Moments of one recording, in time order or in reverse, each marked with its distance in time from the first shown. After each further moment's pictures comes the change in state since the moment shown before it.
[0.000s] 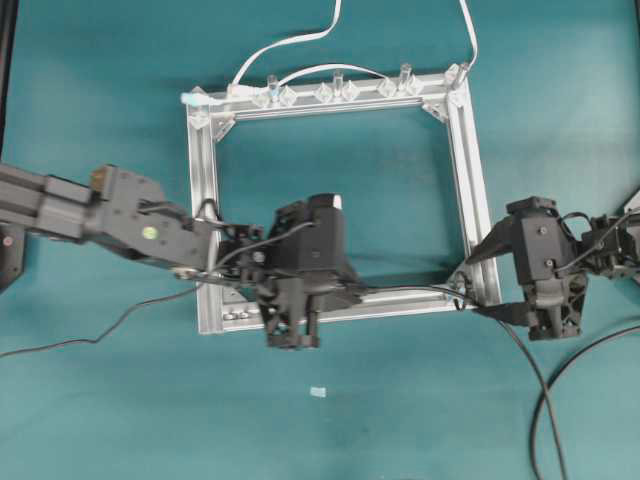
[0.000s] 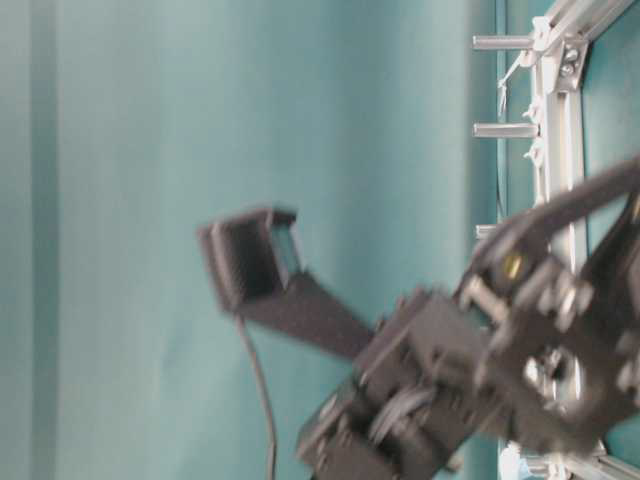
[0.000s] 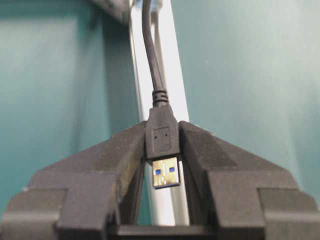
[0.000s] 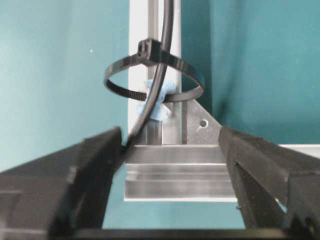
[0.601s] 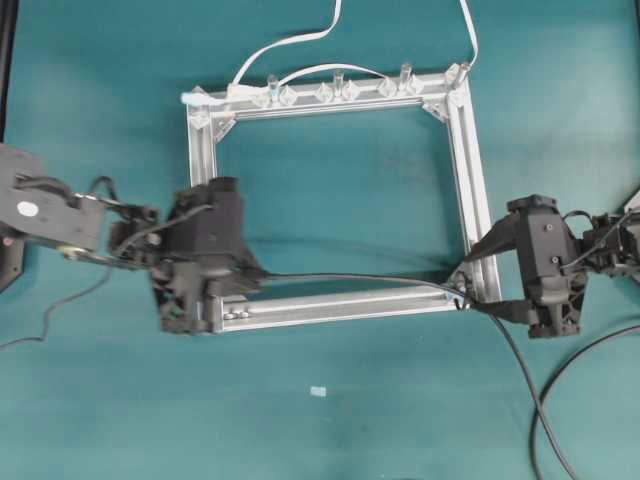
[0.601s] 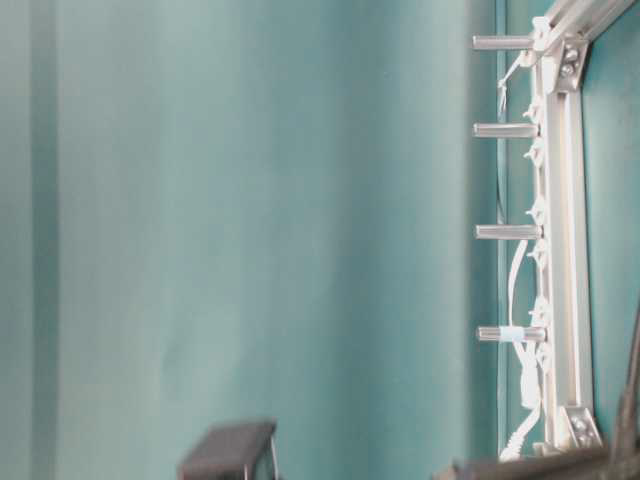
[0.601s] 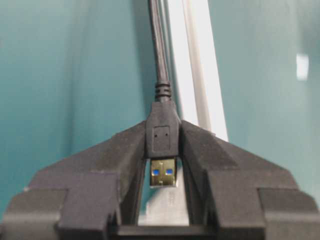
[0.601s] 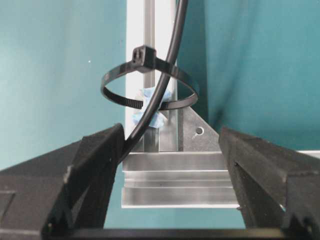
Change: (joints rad) left arm -0.002 -0.324 0.314 -0.005 0.163 -0.009; right arm -0.002 -0.002 0.008 -0.002 -0.002 -0.002
